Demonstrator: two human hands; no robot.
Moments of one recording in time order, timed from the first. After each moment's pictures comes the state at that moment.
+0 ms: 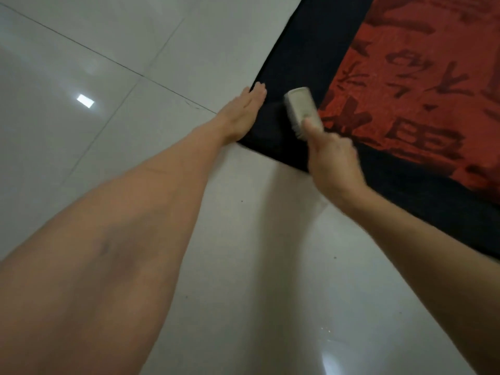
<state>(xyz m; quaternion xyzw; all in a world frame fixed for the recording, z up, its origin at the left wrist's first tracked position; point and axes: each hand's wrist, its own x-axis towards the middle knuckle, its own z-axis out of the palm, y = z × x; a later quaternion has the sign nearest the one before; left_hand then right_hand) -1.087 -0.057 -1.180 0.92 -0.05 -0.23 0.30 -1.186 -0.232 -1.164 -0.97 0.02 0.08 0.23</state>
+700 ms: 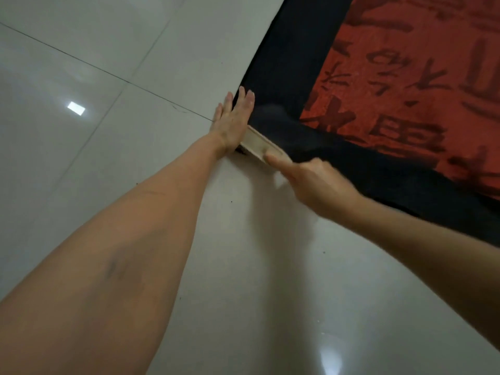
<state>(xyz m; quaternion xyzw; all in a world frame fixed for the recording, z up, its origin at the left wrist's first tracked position) -1.092 -0.068 -1.205 0.95 -0.05 -0.21 0.25 -1.207 -0.244 -1.160 -0.95 -0.15 0.19 0.18</state>
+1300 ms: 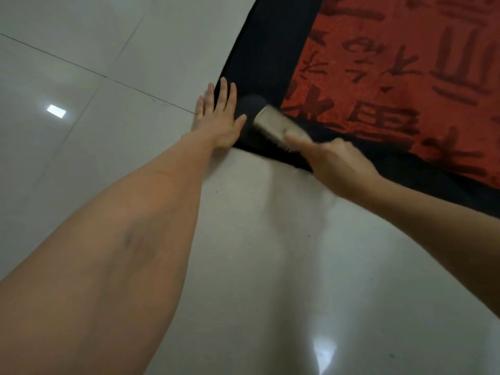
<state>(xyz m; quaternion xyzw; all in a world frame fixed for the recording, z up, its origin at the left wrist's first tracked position) -1.102 -0.076 -1.208 0.97 -0.10 -0.21 0.07 -1.212 -0.302 -1.166 -0.98 -0.07 0.14 0.14</state>
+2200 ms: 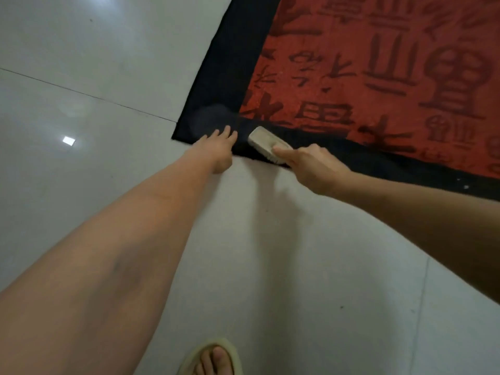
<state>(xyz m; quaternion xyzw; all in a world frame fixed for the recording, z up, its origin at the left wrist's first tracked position) -1.182 -0.136 -1.159 0.94 -0.18 -0.30 -0.04 -1.265 -0.356 -1.138 -0.97 -0.10 0.16 0.17</state>
